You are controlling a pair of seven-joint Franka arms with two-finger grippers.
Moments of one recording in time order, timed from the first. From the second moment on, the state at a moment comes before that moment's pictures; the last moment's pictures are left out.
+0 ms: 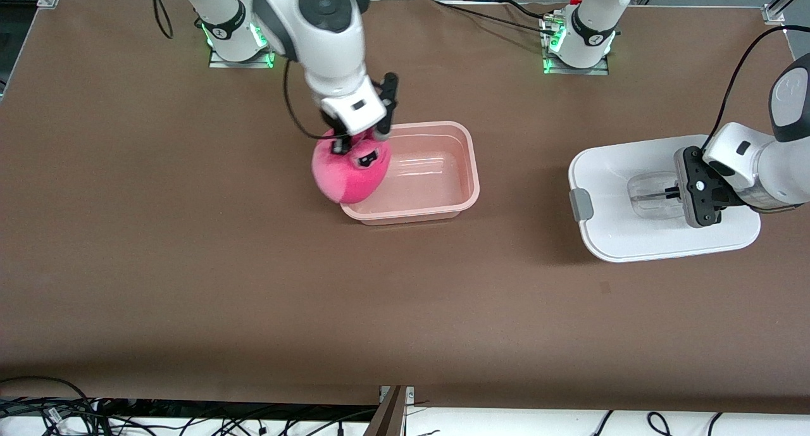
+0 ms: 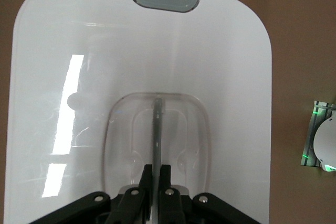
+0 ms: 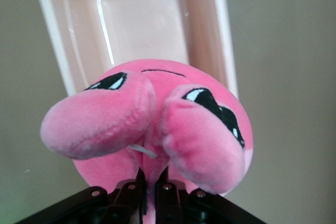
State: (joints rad) left arm 0.35 0.36 -0.43 -1.43 0.10 1.53 1.32; right arm 0.74 0.31 0.04 -1.57 -0.10 1.86 -0.70
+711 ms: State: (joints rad) left arm 0.36 0.36 -0.43 -1.43 0.10 1.53 1.32; right arm 0.79 0.45 0.02 -1.50 -0.16 1.87 -0.73
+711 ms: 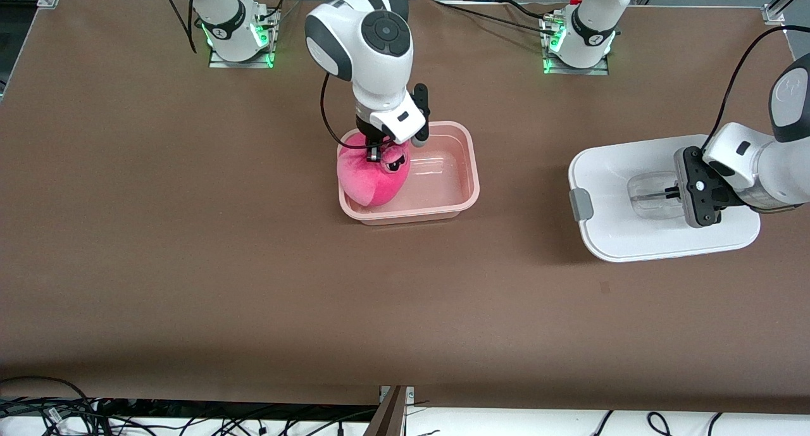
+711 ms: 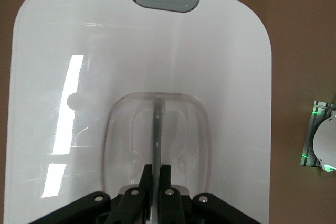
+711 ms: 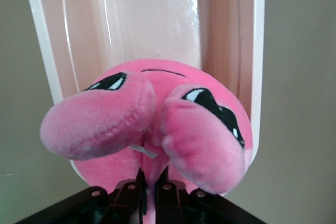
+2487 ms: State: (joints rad) left arm 0.29 0.36 -0.46 -1.40 0.10 1.51 1.32; right arm 0.81 0.69 0.03 -1.48 -0.16 2.32 -0.43
